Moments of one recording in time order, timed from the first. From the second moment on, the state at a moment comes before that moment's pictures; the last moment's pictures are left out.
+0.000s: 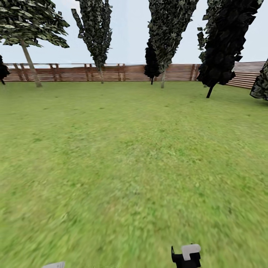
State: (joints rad) left arm -0.35 0.18 0.44 -0.06 -0.22 -0.45 -0.11; right arm -0.42 0.03 0.11 -0.05 0.18 -0.59 -0.31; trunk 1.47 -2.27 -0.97
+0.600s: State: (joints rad) left arm -0.35 0.18 0.44 -0.06 -0.21 -0.45 -0.11; right arm -0.42 0.03 0.11 -0.05 0.18 -0.59 -0.31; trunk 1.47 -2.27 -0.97
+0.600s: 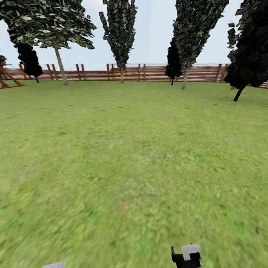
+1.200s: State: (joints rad) left arm -0.35 0.18 0.44 -0.06 -0.21 -0.45 -0.11; right arm -0.42 0.03 0.11 -0.05 0.18 -0.59 -0.32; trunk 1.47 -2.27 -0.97
